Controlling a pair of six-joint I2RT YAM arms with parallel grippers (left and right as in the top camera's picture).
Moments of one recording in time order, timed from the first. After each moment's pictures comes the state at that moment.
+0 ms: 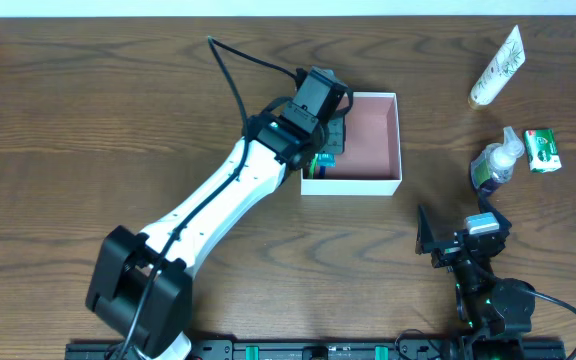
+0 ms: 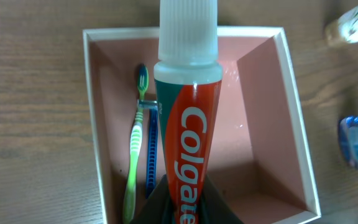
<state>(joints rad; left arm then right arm) -0.64 1.79 1.46 -0.60 -0.03 -0.54 0.04 0.02 0.01 -0.06 -0.14 -0.08</state>
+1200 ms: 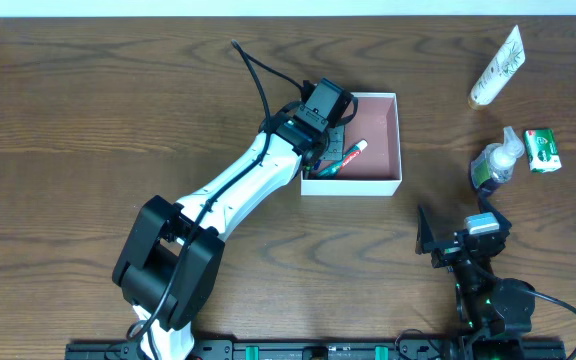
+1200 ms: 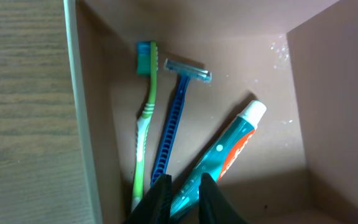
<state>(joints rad) -0.64 1.92 1.46 -0.57 -0.06 -0.50 0.04 0.02 0.01 -0.06 -0.14 -0.08</state>
